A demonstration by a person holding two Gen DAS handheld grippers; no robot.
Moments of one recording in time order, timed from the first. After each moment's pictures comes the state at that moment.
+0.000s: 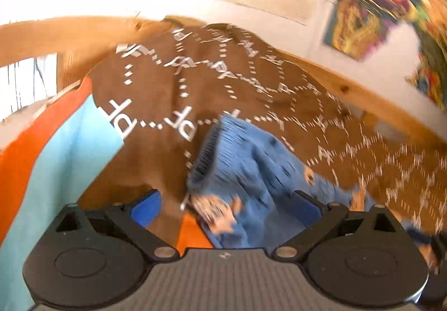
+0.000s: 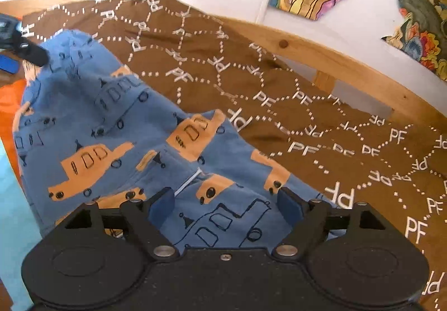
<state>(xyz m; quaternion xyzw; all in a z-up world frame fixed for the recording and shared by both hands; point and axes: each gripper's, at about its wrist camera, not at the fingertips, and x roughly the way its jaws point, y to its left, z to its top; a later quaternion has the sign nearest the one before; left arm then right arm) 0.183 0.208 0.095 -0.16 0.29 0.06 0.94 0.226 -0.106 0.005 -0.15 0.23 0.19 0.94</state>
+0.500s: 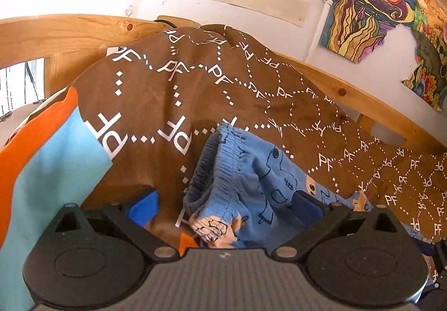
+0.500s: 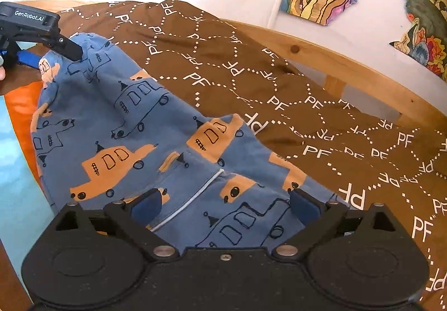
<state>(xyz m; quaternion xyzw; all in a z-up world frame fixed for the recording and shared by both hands) 0.193 0.212 0.093 -0.14 0.29 0.04 0.95 0.215 -0.095 0.006 -0.15 0.24 0.21 0.94</state>
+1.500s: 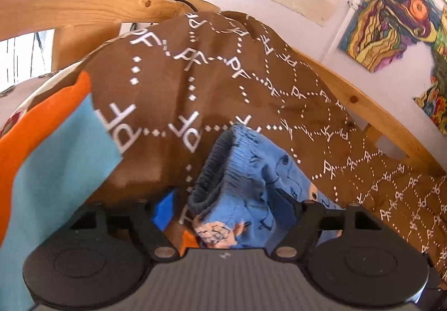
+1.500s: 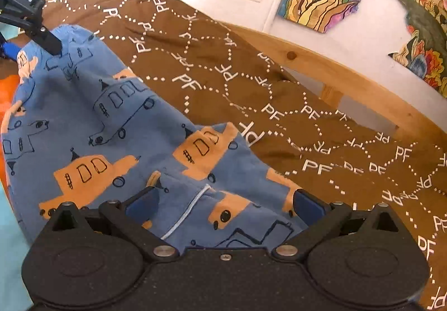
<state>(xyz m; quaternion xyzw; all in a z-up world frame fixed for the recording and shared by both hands) 0.206 0.224 0.097 -0.20 0.32 0.05 0.92 0.236 -0.077 -0.003 -0.18 0.21 0.18 0.94</state>
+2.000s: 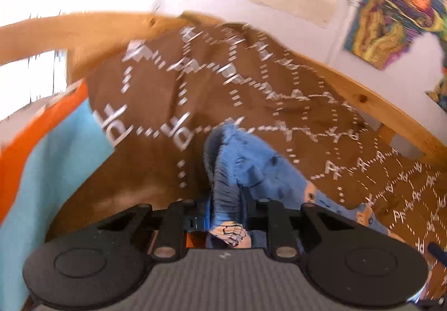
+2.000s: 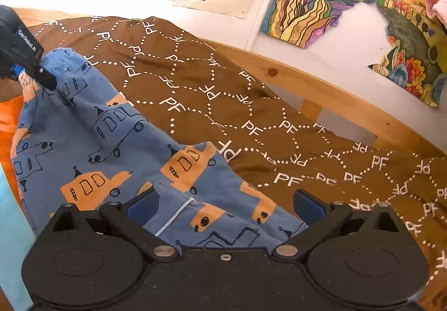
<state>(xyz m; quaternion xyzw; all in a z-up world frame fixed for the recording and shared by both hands) 0.193 0.180 0.112 -0.15 0.30 0.11 0.94 0.216 -0.096 0.027 -0.17 0.19 0.16 0.95</state>
